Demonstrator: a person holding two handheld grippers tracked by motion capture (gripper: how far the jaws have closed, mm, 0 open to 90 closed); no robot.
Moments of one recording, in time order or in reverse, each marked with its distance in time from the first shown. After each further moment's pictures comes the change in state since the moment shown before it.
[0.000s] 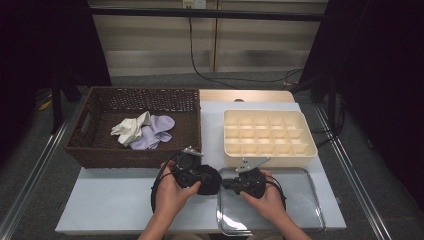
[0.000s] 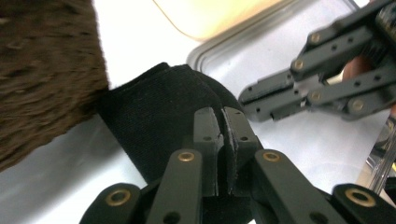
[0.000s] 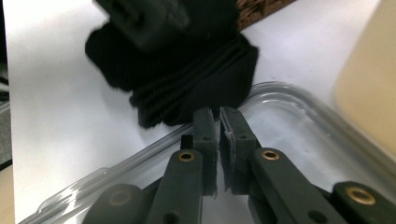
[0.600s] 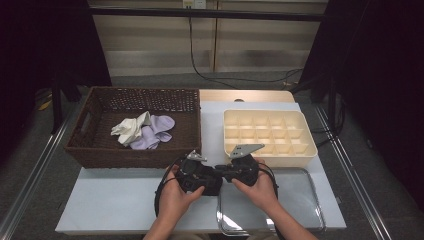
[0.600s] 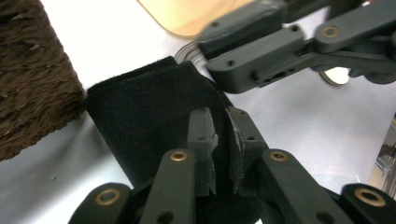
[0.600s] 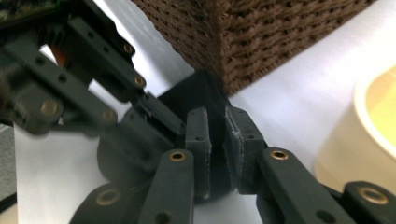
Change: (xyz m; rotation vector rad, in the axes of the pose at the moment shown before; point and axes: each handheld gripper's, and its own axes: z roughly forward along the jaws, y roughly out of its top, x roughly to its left) left arm -0.005 -0.009 0.010 -0.043 -0.004 0.040; right arm 0.001 0.043 0.005 -0.057 -0.011 0.003
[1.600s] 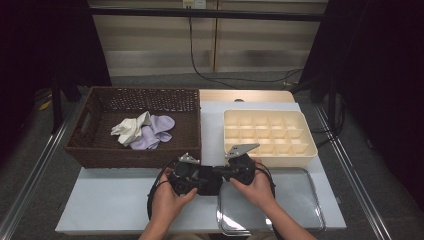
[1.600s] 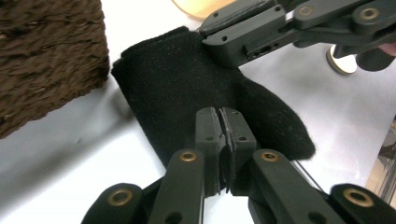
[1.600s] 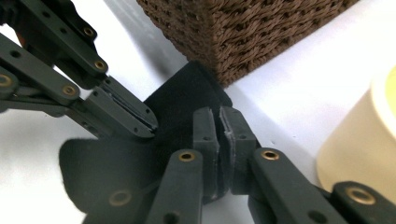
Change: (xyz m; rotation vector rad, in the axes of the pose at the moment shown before) left arm 0.009 -0.013 -0.008 0.011 0.011 -0.035; right arm -0.005 -0.003 0.009 0.042 -0.016 -0.005
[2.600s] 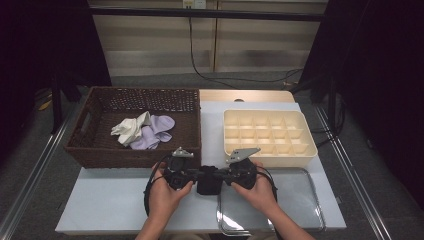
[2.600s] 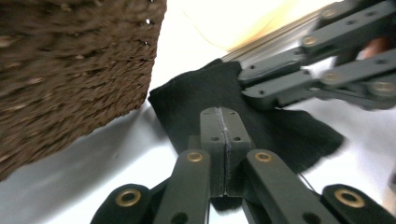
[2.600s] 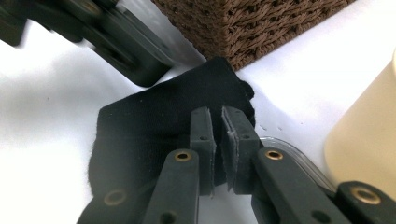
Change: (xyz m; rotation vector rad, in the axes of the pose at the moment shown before) left arm 0.008 0.006 -0.018 -0.053 0.042 -0.028; right arm 0.004 -0.010 -0.001 0.010 0.004 -0.024
